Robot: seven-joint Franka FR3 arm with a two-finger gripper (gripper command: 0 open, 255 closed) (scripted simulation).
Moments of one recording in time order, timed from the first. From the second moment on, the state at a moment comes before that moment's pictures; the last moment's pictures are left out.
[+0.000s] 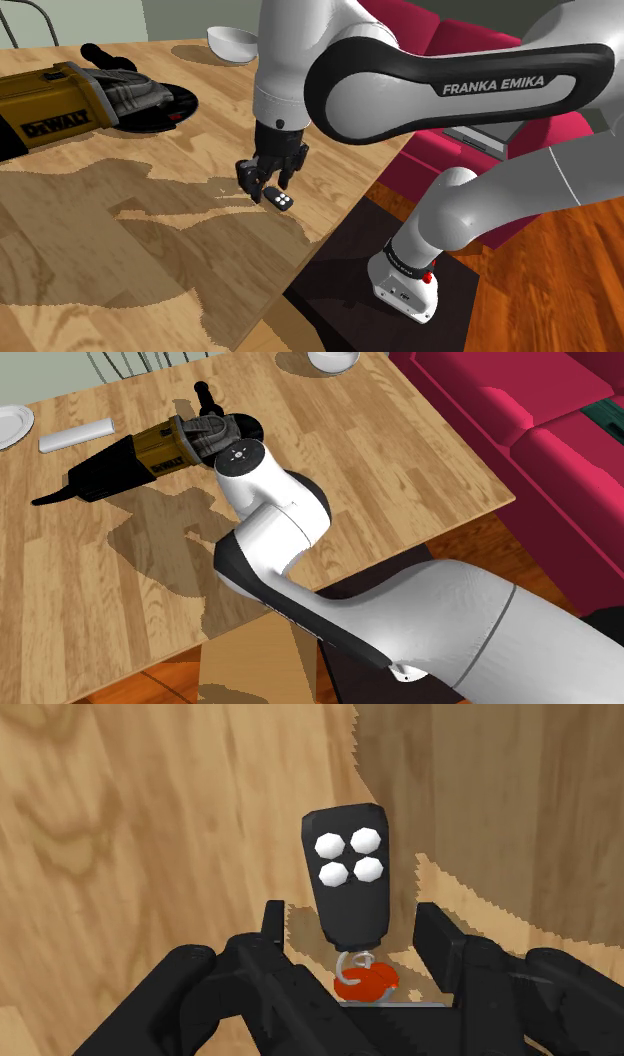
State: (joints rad) arm 0.06 -0.56 0.63 -2.39 0.30 1.90 0.62
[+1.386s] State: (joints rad) arm 0.05 -0.57 0.59 -2.26 0.28 1.76 0.62
